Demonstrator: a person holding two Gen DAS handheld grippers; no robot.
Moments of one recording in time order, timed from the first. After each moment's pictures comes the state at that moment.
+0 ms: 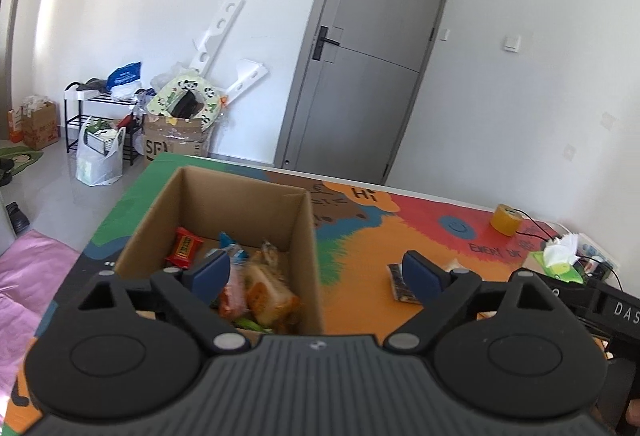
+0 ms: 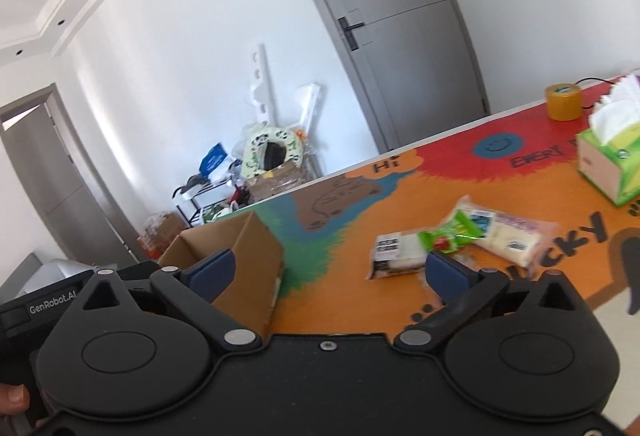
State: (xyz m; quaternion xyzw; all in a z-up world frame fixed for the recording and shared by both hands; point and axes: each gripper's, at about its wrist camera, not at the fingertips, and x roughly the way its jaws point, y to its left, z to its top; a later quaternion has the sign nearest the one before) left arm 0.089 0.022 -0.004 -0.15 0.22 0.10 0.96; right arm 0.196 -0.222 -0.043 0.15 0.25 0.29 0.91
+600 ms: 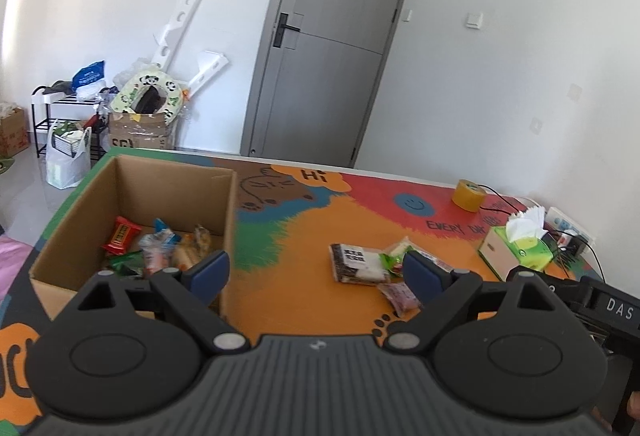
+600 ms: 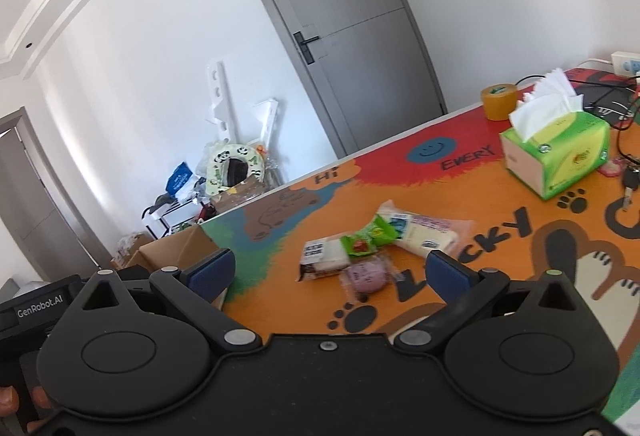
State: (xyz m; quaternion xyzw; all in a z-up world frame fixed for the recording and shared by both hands) left arm 0.106 -0.033 -0.009 -0.13 0.23 0.06 0.96; right arm 0.191 -0.282 -0.054 0.17 0.25 0.23 0.93
